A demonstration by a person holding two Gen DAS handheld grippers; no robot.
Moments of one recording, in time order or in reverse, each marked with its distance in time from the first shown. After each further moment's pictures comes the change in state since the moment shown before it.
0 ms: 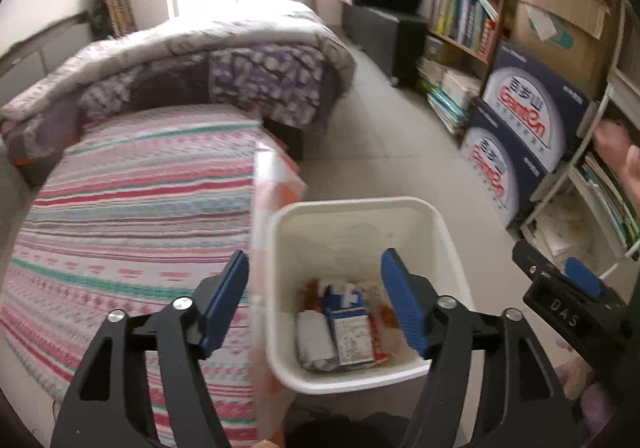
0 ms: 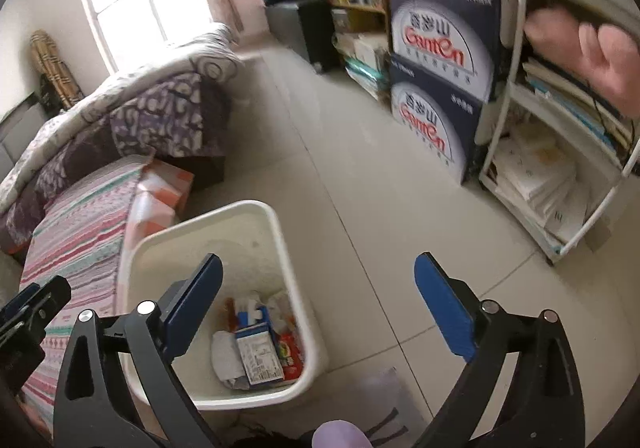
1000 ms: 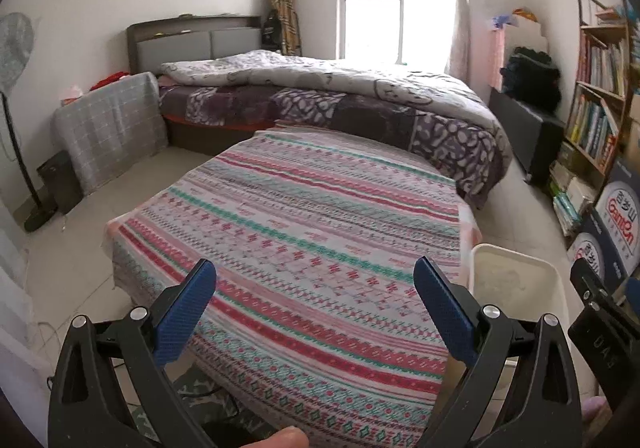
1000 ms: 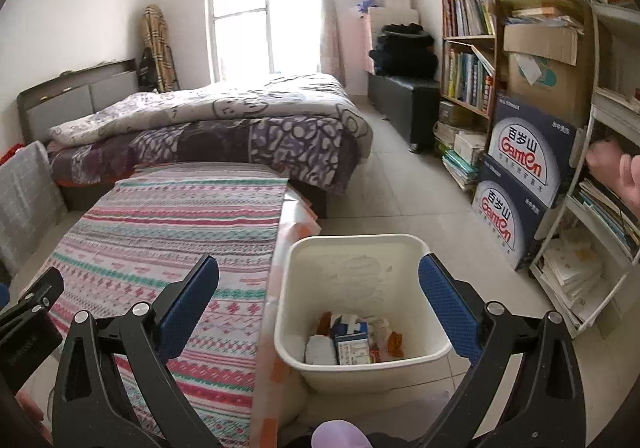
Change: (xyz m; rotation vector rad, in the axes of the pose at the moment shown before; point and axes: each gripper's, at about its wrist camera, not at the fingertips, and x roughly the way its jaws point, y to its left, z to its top) left arm -0.132 0.150 -0.096 -0.350 -0.204 0.415; right arm -0.120 0.144 -0.070 -0.292 -0.229 0.184
